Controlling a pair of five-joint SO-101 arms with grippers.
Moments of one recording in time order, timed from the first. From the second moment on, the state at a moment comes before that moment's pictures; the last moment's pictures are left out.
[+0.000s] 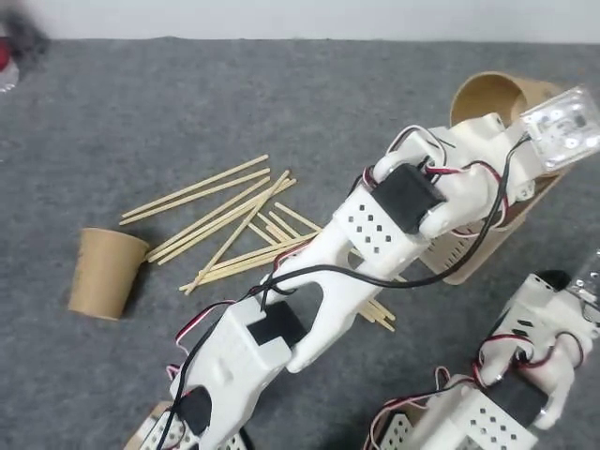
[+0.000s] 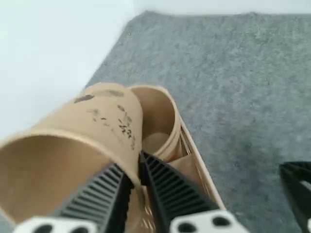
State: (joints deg) left arm 49.0 35.5 -65.0 75.5 -13.9; right arm 36.9 -92.7 78.5 53.0 2.6
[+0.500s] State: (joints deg) left arm 53.5 35.5 -65.0 73.1 -17.9; right arm 36.9 -92.7 78.5 53.0 2.6
